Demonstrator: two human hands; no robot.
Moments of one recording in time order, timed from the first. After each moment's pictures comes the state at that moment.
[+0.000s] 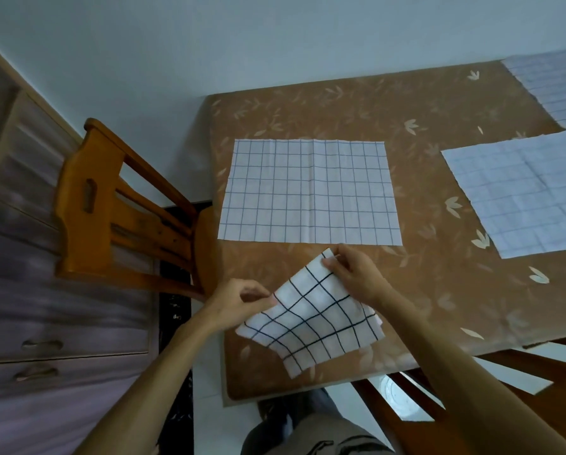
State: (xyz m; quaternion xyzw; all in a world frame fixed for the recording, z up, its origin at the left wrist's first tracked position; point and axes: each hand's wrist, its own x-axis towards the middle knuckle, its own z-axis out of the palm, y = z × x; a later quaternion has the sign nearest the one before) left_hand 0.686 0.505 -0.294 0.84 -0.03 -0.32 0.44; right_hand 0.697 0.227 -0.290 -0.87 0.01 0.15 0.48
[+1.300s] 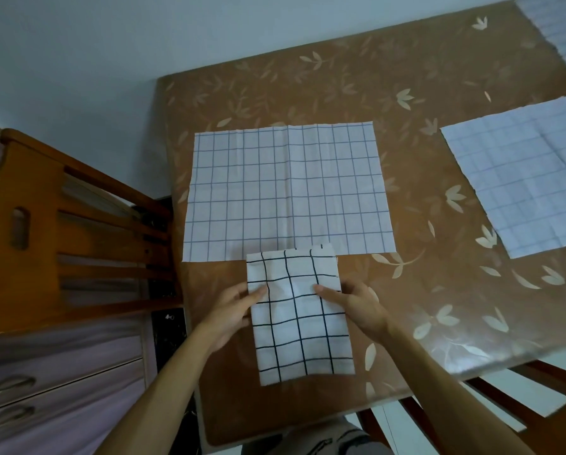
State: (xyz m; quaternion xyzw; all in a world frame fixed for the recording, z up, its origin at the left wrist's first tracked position) left_hand 0.746 0.448 -0.352 0.62 0.23 -0.41 0.64; right_hand 0.710 0.184 -0.343 -0.64 0.20 0.27 0.69
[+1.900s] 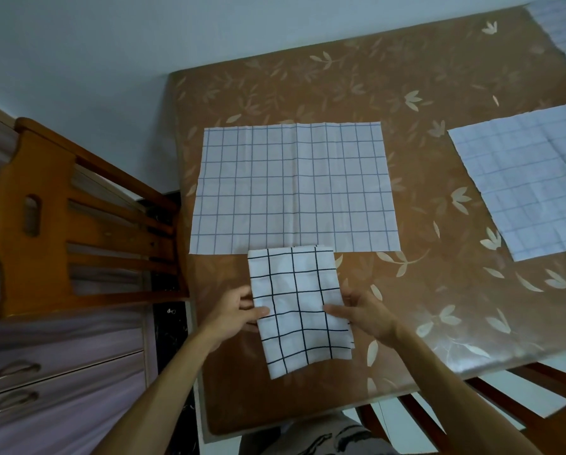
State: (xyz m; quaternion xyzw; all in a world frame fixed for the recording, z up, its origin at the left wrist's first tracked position) left_hand 0.729 0.460 -0.352 0.71 0.14 -0.41 0.55; right_hand 0.696 0.176 -0.362 -0.68 0.14 0.33 0.63
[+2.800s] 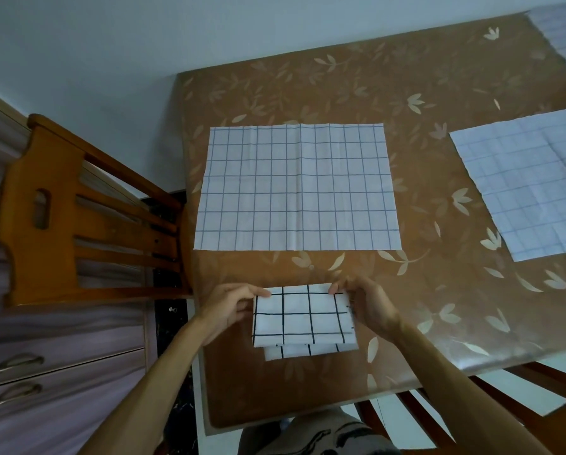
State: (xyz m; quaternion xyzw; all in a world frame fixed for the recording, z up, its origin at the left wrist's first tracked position) left_hand 0.730 0.469 -0.336 0.66 0.18 -0.39 0.62; right_hand 0.701 0.176 -0.366 -0.58 0.24 0.30 0.72
